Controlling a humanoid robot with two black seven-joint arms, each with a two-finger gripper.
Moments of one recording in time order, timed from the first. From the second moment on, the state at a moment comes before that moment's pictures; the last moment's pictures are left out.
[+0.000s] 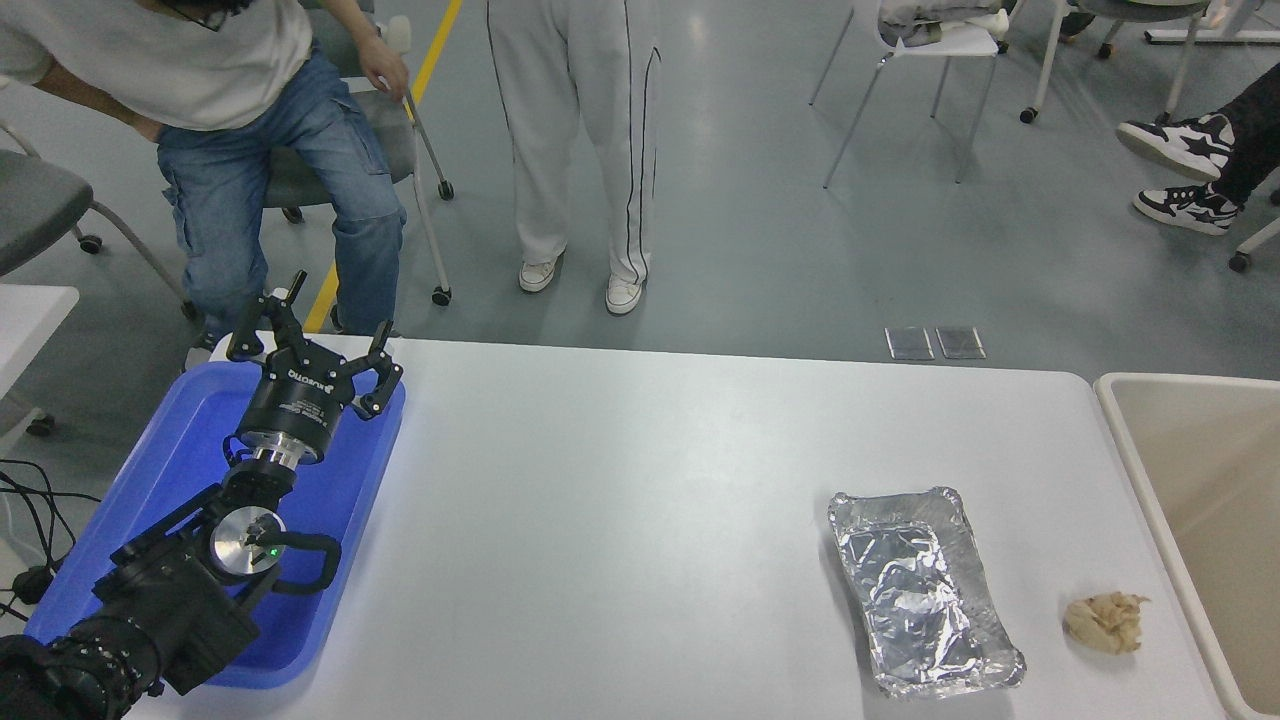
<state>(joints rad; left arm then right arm) -0.63 0.21 -0.76 -0.41 -0.09 -0.66 -0.49 2.28 -0.91 -1.73 1.15 -0.48 0.79 0.03</state>
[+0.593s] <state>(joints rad) -0.63 0.21 -0.76 -0.41 -0.09 -0.66 -0.49 1.80 -1.00 -1.37 0.96 -0.47 0.73 0.03</state>
